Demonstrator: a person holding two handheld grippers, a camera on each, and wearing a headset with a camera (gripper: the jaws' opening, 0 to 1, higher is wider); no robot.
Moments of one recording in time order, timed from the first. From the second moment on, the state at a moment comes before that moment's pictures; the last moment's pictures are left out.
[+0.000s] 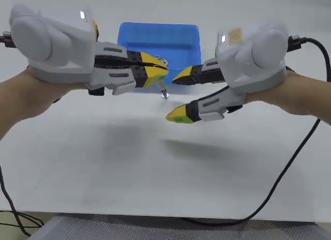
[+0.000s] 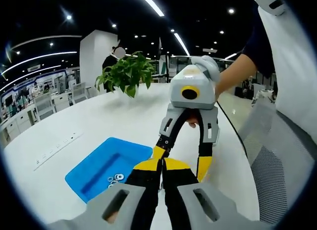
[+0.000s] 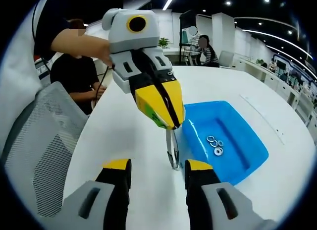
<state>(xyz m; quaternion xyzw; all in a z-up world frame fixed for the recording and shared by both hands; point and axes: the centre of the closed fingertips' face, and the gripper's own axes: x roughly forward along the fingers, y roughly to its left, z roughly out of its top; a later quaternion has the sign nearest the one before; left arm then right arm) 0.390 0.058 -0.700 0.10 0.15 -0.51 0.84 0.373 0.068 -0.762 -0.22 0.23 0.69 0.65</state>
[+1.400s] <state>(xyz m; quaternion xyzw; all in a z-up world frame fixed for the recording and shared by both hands) 0.394 0.040 -0.703 0.14 0.16 -0.54 0.82 0.383 0.081 -0.778 -0.27 0.21 0.73 0.60</state>
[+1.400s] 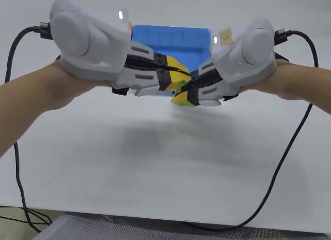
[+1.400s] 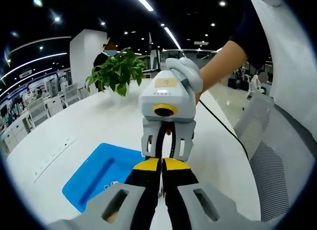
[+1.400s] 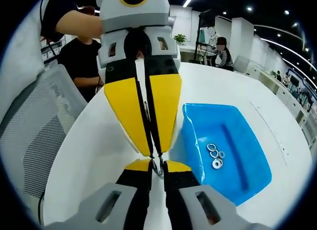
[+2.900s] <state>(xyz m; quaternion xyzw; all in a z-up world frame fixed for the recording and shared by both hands) 0.353 0.092 -0.650 -0.02 0.11 -0.41 0.91 0.379 0.079 -0.718 -0.22 0.18 0.71 0.65</state>
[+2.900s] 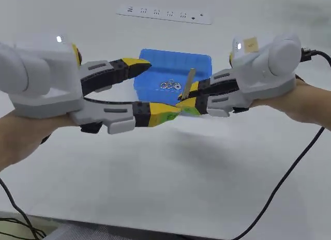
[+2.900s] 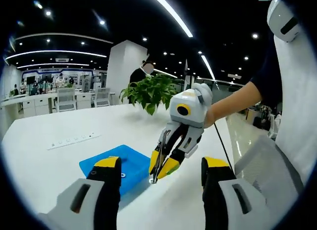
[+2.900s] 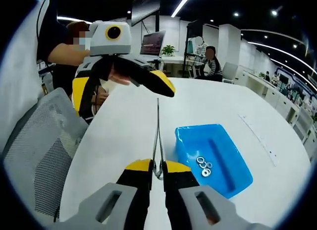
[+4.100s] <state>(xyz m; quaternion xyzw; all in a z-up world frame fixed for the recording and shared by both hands) 0.328 0.124 -0.669 -0.03 0.14 -0.35 0.93 0.486 0.109 -0.733 -0.19 0.19 0.67 0.70</state>
